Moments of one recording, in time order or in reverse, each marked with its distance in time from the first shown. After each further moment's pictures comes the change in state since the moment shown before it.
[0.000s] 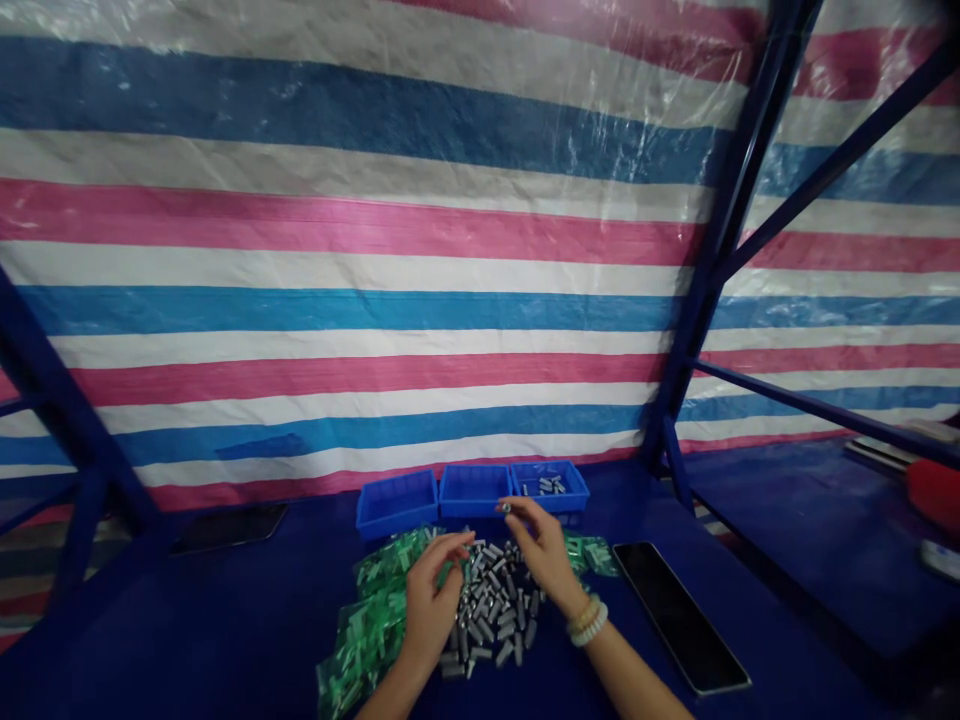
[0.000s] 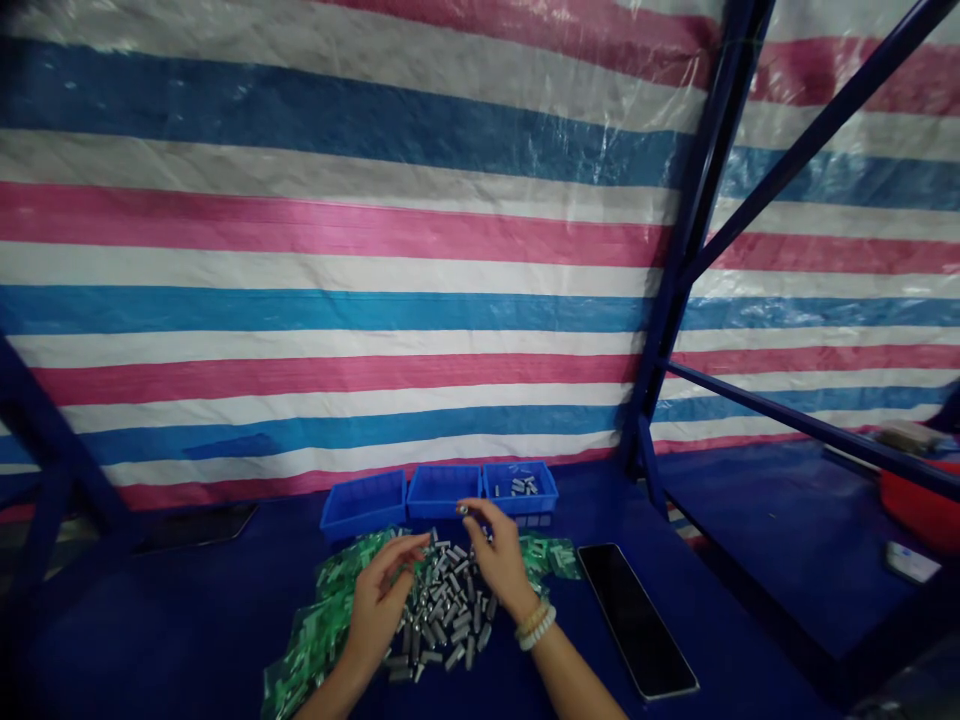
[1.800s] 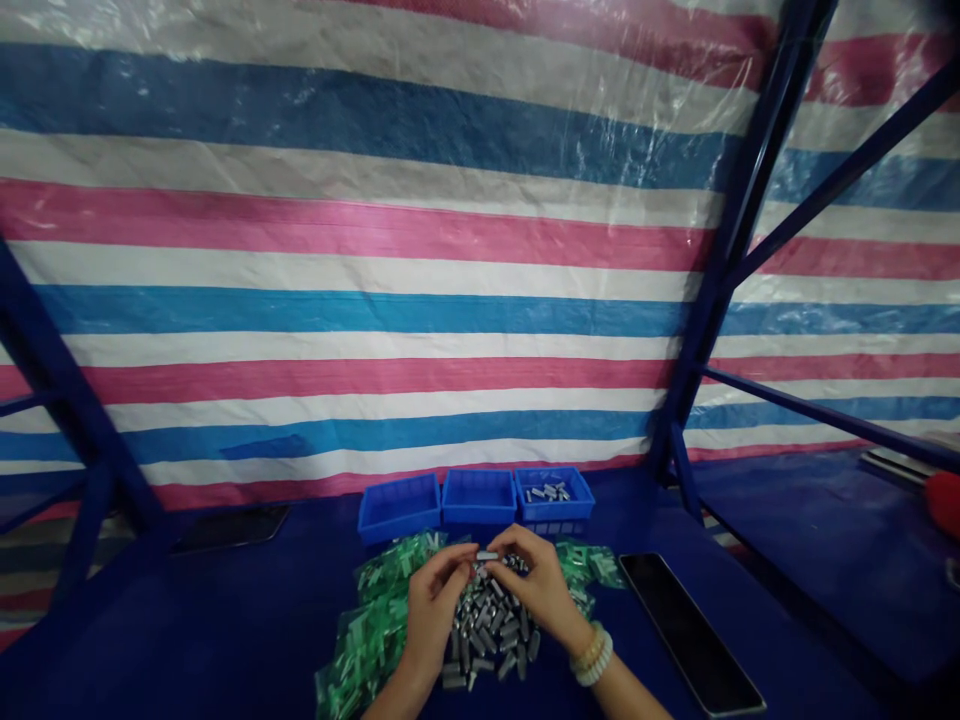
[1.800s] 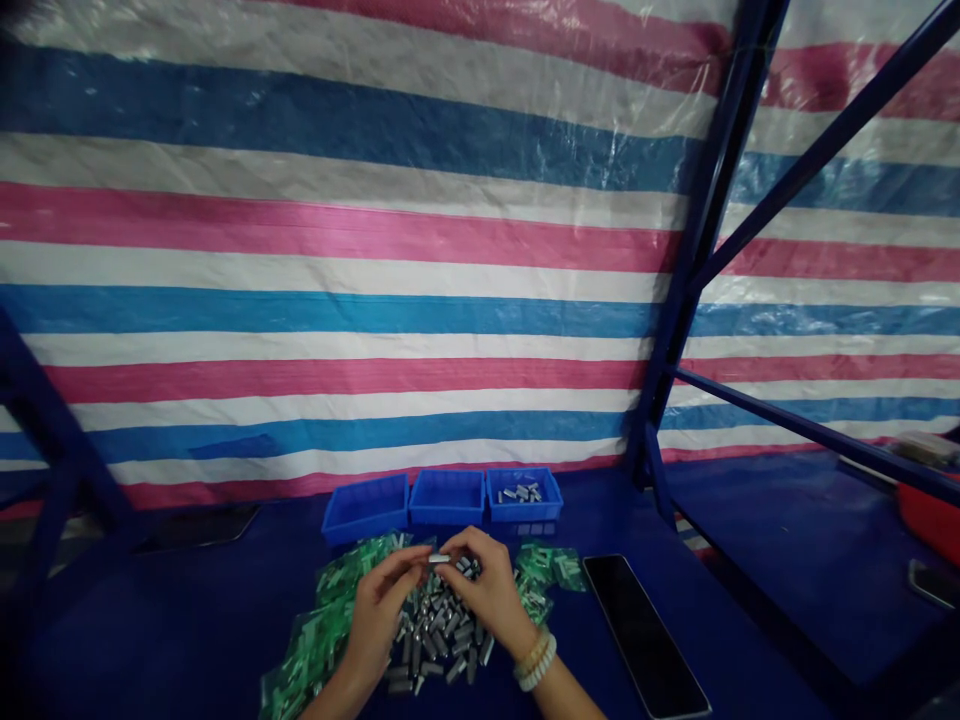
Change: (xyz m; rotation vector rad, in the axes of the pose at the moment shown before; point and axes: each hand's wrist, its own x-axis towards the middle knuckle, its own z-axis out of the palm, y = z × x) left_hand -0.005 -0.002 0.004 -0.191 0.064 -0.265; right_hand -0.017 -0.021 0.011 0.044 -0.119 0.010
